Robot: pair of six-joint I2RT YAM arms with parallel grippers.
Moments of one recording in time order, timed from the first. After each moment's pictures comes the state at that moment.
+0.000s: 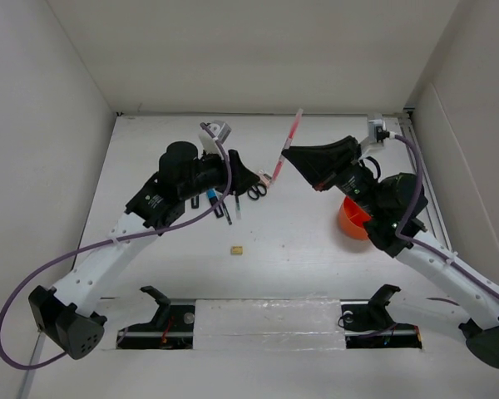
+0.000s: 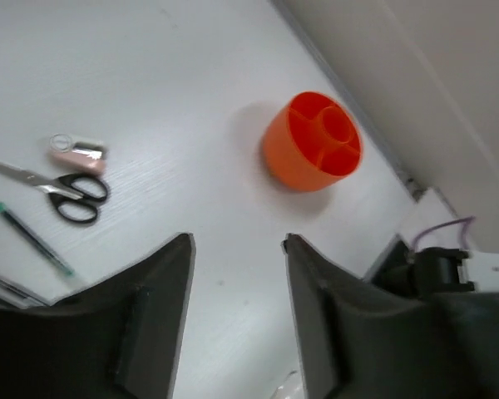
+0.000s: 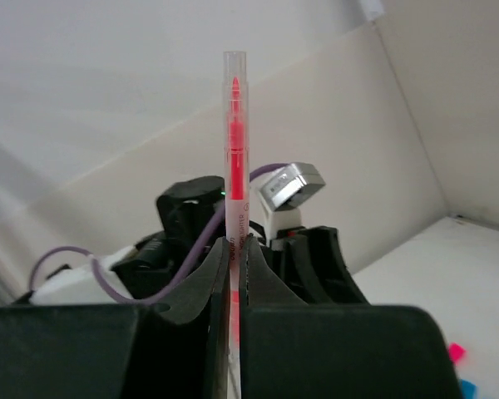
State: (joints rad) left arm -0.61 1.10 1.12 -0.28 0.35 -0.42; right arm 0.73 0.97 0.97 0.59 -0.25 0.71
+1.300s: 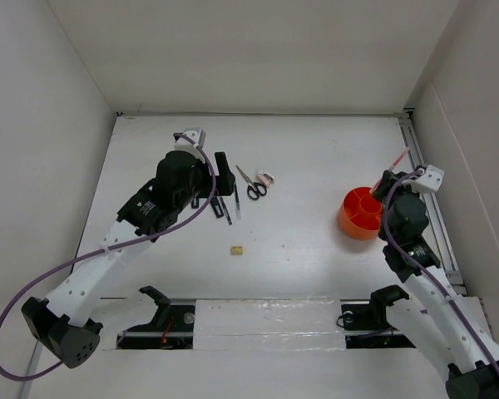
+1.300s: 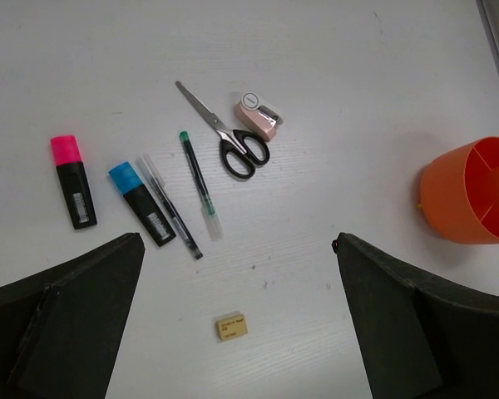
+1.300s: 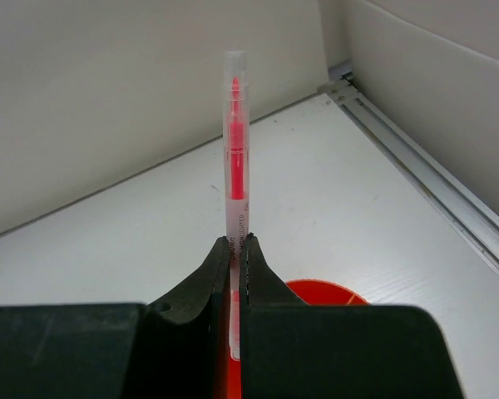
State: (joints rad) left arm -0.61 1.04 1.11 -0.53 -0.19 -0.45; right arm 0.30 0.65 0.56 0.14 0.61 0.28
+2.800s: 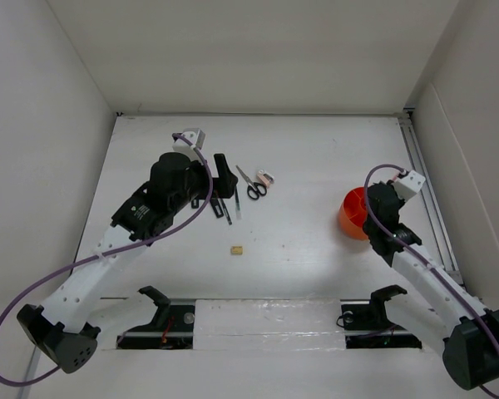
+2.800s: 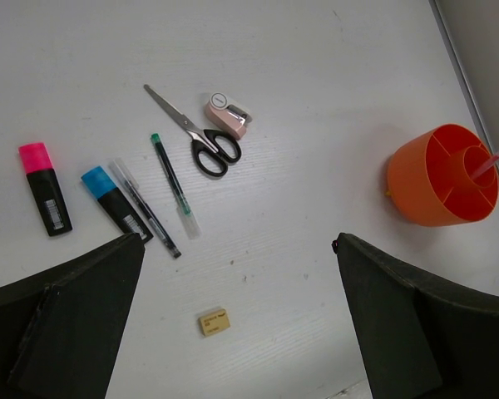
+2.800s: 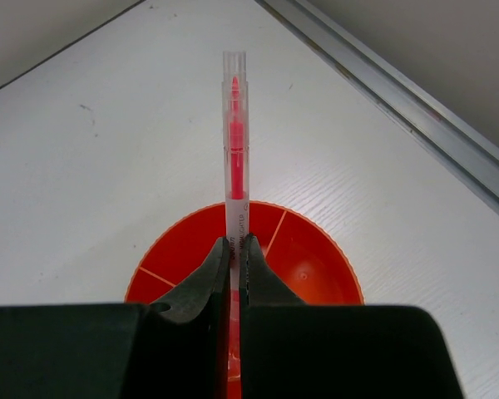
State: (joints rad) left arm -0.61 1.00 1.11 -0.52 -0.11 -0.45; right arm 0.29 0.90 0.52 -0.01 0.82 0.49
